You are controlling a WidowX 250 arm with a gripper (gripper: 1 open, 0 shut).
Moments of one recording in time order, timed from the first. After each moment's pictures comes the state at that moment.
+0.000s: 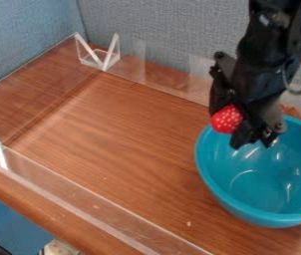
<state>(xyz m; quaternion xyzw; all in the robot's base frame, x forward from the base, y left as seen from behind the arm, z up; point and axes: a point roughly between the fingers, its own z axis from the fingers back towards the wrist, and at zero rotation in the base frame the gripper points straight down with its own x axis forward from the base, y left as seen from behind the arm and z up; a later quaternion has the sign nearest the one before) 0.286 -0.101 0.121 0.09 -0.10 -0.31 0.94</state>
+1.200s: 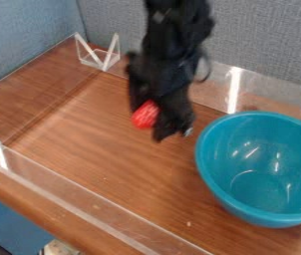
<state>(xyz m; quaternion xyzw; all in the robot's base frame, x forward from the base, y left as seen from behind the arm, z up) 0.259 -0.013 0.100 0.10 -0.09 -0.18 0.97</state>
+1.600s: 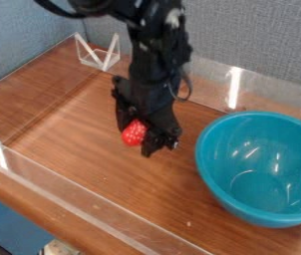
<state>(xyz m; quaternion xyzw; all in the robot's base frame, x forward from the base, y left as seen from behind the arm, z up) 0.268 0.002 0.068 0.09 -0.06 -0.15 0.98</state>
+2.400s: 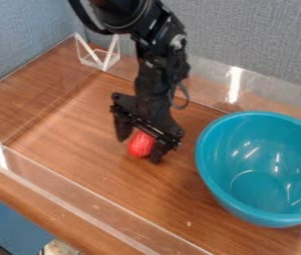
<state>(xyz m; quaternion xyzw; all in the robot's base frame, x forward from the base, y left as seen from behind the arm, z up) 0.289 0.022 0.034 0.09 -0.04 -0.02 0.99</state>
